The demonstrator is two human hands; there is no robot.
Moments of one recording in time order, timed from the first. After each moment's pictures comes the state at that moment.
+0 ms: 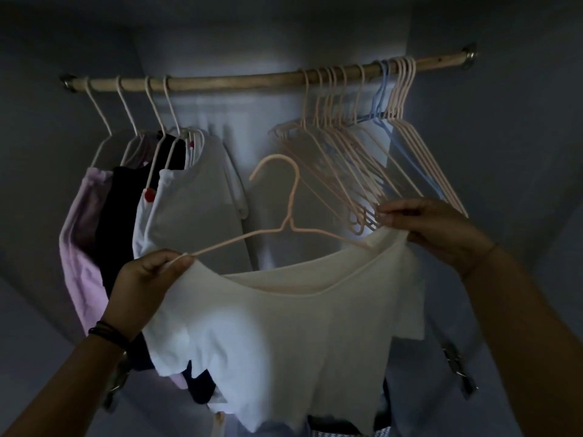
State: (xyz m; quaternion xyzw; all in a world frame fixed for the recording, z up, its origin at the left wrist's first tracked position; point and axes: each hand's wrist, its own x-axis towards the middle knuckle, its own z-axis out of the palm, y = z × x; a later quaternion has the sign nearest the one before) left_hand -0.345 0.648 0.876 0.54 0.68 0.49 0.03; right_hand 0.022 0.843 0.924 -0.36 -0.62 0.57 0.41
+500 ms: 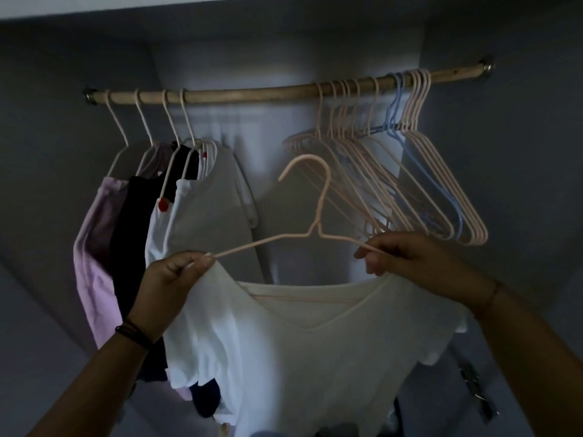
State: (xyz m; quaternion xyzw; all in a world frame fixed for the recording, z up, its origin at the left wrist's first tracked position) left_hand -0.324 0.662 0.889 0.53 0.64 0.55 0.06; right_hand 0.001 0.807 0.927 -0.23 -0.86 0.36 0.28
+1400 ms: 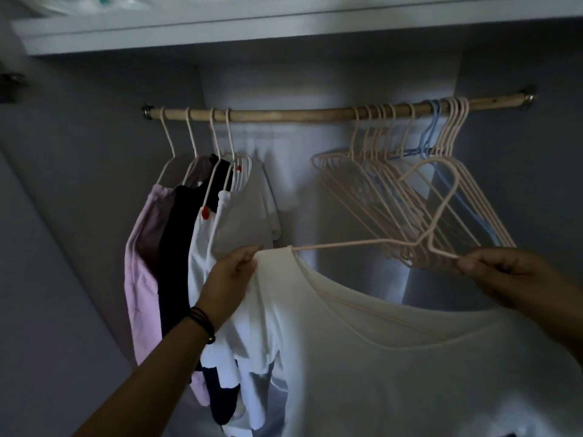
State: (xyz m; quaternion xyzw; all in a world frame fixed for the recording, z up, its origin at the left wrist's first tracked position) left_hand -0.312 0.690 0.886 0.51 0.67 0.53 0.13; right_hand 0.043 0.792 0.952 -0.35 -0.75 0.41 0.39
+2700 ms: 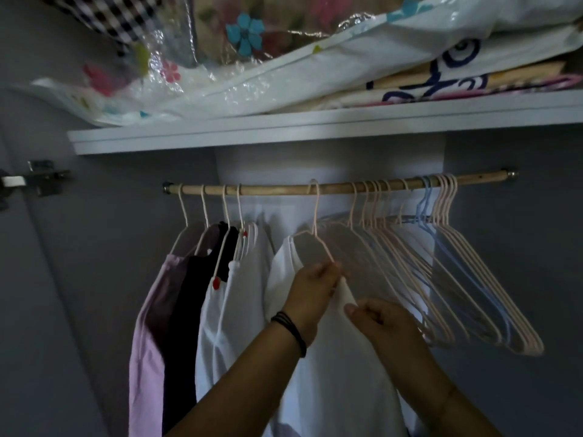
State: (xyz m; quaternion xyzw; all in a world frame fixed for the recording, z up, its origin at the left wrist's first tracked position) left_hand -0.218 0.763 0.982 0.44 0.52 0.64 0.35; right_hand -0.090 0.780 0.944 -0.29 -0.71 0.47 0.44
